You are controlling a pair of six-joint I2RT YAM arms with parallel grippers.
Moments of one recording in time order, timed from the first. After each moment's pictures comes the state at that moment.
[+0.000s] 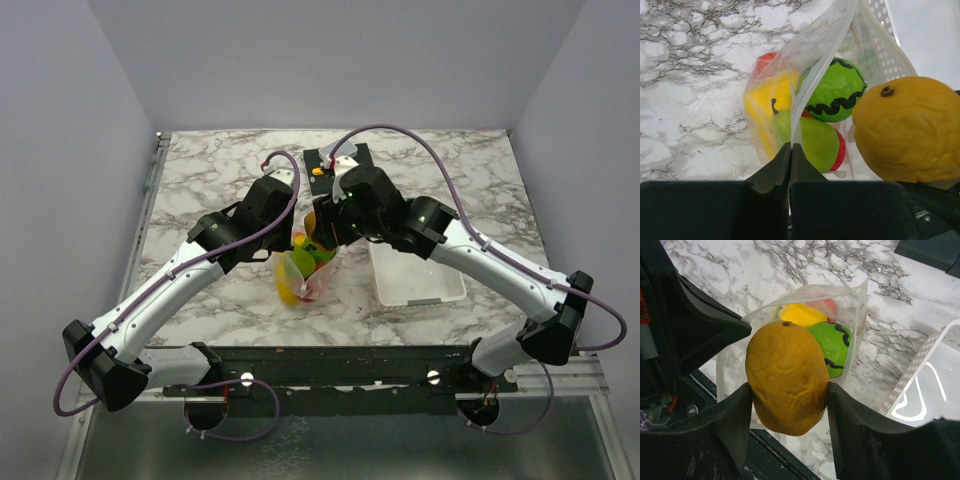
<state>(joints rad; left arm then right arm) -0.72 1.21 1.26 -0.83 -0.21 -0.40 0.95 1.48 1.55 -0.70 0.12 0.30</state>
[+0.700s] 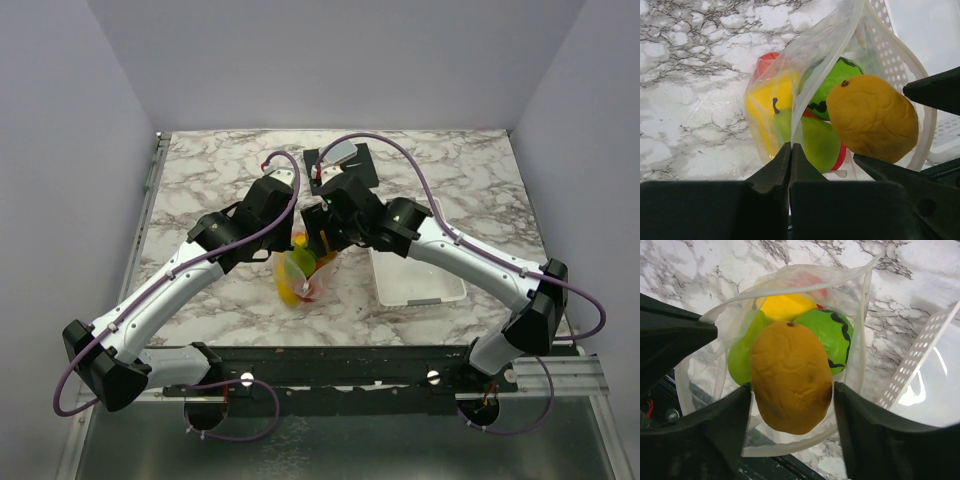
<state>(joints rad) -0.72 1.21 1.26 -0.83 -0.21 -0.40 0.98 1.59 1.55 -0.73 0.18 0.34</state>
